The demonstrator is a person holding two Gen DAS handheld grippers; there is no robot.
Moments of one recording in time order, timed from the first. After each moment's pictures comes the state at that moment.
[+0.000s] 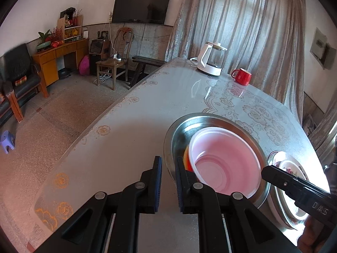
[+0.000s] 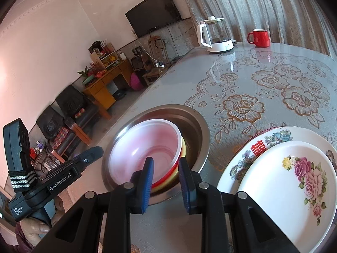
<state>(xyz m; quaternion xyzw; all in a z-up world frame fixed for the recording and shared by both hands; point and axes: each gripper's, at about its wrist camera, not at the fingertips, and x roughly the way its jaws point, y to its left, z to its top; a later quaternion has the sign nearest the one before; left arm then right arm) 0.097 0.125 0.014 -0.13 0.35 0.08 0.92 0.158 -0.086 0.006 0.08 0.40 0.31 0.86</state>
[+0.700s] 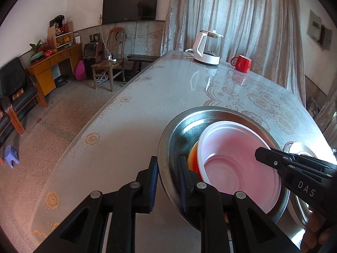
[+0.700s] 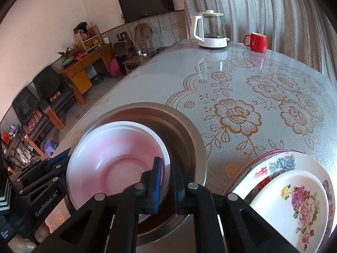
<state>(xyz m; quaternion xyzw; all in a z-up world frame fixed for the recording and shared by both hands) 0.135 0.123 -0.004 -0.08 0.37 0.07 0.92 0.198 -0.049 -0.010 -0.01 0.42 0.24 0.87</state>
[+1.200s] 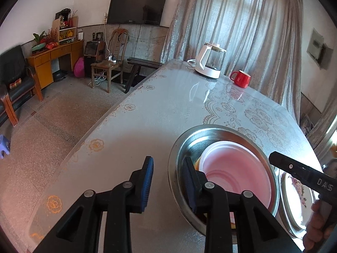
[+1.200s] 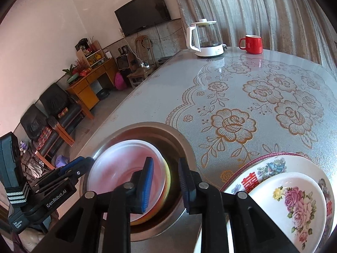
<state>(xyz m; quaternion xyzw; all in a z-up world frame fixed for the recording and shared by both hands) 0.127 0.146 0.012 -0.14 0.34 0.06 0.93 0.195 -0.076 0.015 0.06 0.40 0.26 0.88</state>
